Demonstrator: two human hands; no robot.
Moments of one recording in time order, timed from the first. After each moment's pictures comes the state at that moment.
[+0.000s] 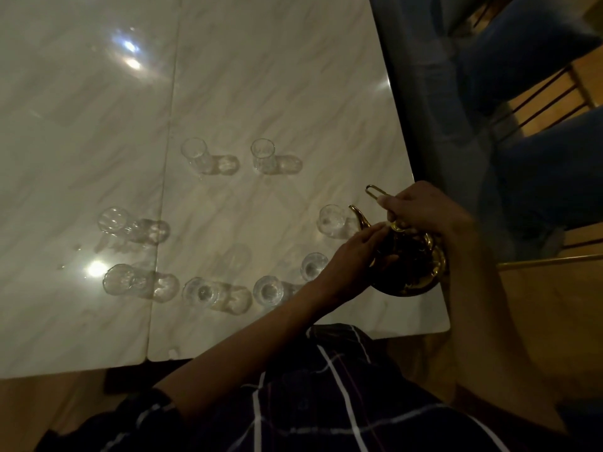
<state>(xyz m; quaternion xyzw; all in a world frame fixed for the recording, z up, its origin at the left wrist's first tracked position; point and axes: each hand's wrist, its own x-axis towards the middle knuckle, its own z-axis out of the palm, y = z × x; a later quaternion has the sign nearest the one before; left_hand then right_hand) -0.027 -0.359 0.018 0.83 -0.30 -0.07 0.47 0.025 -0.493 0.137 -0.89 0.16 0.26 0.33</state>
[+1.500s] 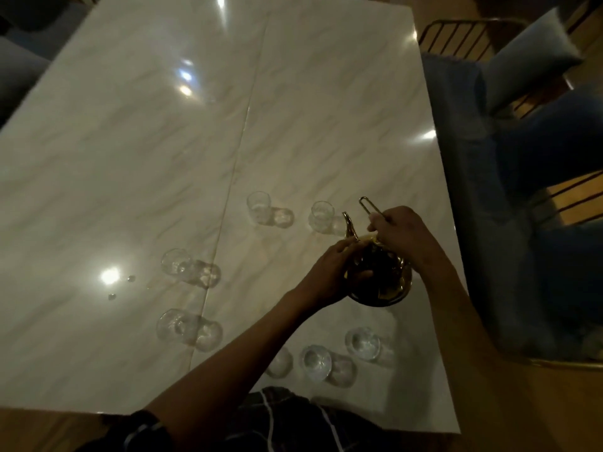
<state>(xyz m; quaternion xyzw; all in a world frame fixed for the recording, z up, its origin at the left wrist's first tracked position) 0.106 -0.194 0.025 0.83 -0.24 -0.02 0.50 0.149 -0.331 0.142 -0.93 0.08 0.14 0.33</state>
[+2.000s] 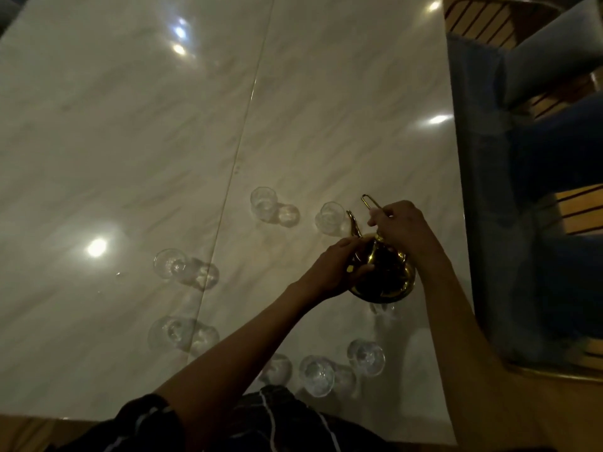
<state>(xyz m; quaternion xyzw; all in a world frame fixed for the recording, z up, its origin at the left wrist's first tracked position) 0.164 -0.177 -0.018 0.82 -0.19 -0.10 0.53 0.220 -0.299 0.110 -0.94 0.11 0.17 0.29</state>
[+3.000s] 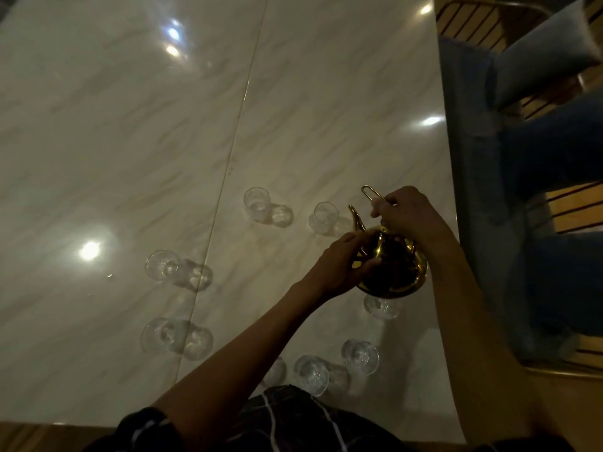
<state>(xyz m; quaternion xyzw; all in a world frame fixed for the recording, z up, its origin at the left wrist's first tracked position) 0.164 -0.191 0.007 0.81 -0.19 -0.06 0.56 0.232 -0.307 0.138 -0.94 0.09 0.19 0.25</state>
